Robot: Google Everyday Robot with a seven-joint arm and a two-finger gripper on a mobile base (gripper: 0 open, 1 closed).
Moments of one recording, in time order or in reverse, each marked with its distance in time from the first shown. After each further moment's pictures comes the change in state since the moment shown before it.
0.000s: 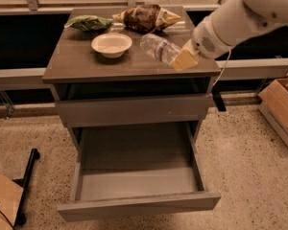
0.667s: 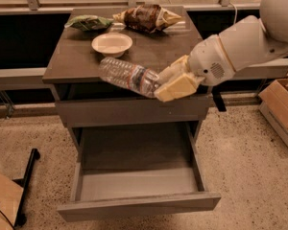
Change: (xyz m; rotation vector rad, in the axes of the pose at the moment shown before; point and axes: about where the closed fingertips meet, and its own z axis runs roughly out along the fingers) arm 0.013 0.111 -0.020 -0.445 -0.202 -0.185
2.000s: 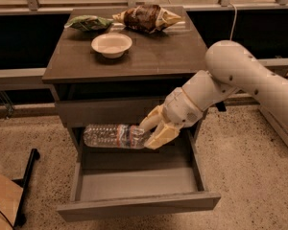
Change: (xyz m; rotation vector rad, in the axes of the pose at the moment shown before) arm 0.094 0.037 0.106 -0.335 0.094 -0.247
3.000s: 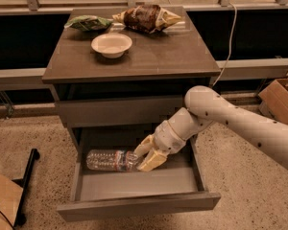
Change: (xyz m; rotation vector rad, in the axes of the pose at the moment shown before) arm 0.083 -0.020 0.106 -0.065 -0.023 0.065
